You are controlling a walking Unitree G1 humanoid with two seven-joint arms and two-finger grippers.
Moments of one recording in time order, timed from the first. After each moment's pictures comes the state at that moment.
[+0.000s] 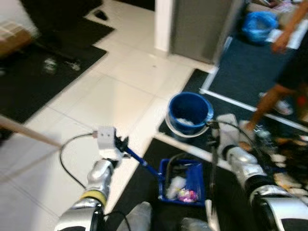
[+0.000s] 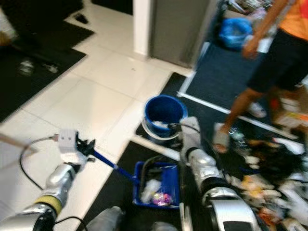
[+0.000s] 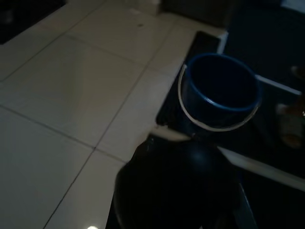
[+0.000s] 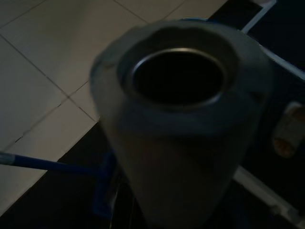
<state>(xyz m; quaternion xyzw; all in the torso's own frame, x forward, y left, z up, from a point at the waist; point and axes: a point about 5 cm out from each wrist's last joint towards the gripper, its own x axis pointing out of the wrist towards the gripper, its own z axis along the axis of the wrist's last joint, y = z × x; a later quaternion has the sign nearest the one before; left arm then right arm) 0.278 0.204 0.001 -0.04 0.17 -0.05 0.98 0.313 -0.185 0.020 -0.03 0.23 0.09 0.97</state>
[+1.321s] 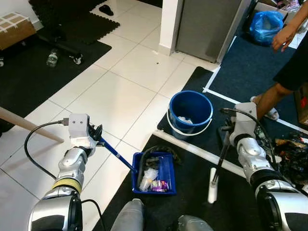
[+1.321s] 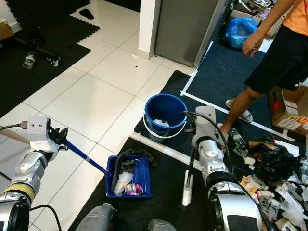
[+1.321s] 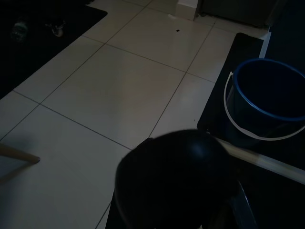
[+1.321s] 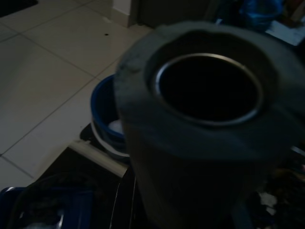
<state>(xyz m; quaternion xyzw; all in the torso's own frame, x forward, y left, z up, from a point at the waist) 0.290 0.267 0.030 0.01 0.16 0.00 0.99 0.326 -0.219 0.051 -0.08 0.12 -0.04 0.99</state>
